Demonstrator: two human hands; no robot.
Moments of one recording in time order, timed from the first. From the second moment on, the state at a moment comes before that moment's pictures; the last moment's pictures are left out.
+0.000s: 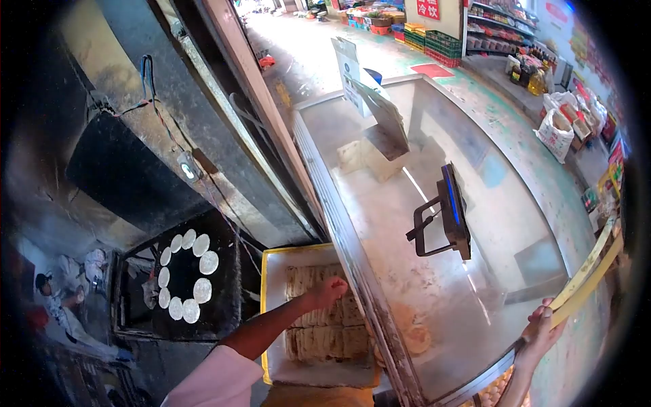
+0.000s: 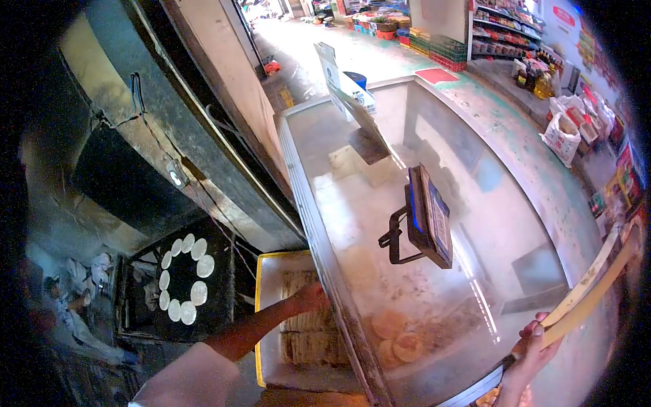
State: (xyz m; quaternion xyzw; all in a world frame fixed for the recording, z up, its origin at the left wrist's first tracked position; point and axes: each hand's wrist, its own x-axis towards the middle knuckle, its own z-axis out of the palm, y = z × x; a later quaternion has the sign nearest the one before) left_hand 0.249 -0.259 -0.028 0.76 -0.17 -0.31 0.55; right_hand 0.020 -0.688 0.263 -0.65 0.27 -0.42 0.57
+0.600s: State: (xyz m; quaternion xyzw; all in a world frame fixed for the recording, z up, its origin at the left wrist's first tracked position) left_hand 0.280 -0.255 0.004 0.71 0.02 -0.37 0.60; right_hand 0.016 -0.696 0.253 -0.66 0.26 -0.42 0.56
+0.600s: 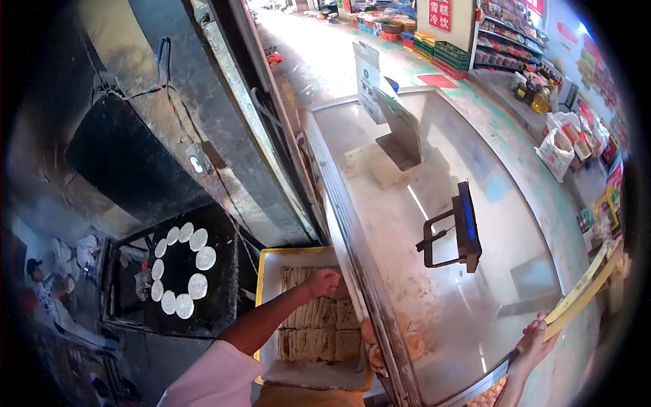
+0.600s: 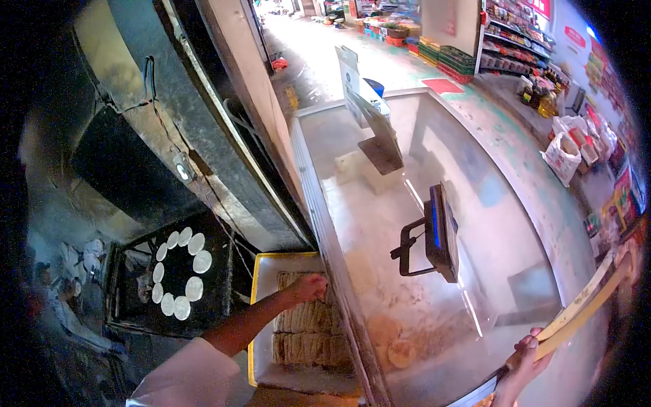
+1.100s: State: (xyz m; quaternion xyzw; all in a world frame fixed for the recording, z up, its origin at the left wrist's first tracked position) left_hand 0.349 -0.282 -0.014 0.62 0.01 -0.33 0.71; right_hand 0.004 -0.724 0.226 -0.66 0.22 -0.44 0.56
